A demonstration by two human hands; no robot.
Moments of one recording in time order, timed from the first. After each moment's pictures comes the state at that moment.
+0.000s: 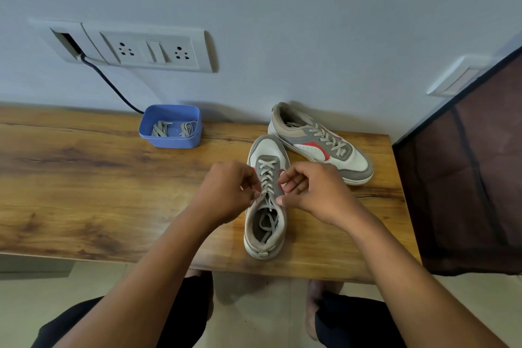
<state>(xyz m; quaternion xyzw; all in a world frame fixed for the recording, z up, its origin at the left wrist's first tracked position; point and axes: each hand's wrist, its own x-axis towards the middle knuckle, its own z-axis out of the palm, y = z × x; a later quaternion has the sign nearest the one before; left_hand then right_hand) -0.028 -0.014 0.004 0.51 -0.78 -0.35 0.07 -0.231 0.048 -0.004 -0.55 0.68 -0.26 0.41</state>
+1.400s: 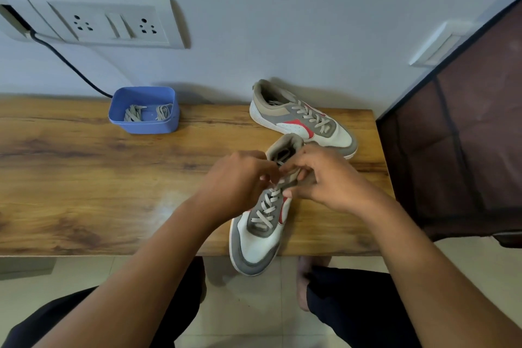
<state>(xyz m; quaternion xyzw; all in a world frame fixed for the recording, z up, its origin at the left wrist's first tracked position) -0.056 -0.001 -0.012 0.29 -0.92 -0.24 0.12 -0.263 0.069 0.006 -0.65 0.66 -0.14 0.34</state>
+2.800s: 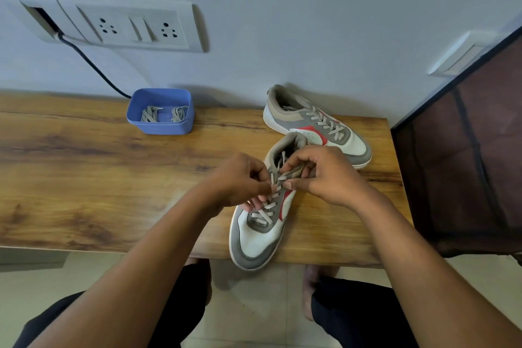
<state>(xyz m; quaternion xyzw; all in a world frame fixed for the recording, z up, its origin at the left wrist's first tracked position) -0.048 -0.012 0.000 0.50 -0.65 -0.57 0.01 -0.254 0.045 -0.015 -0.60 0.67 -0.22 0.37</state>
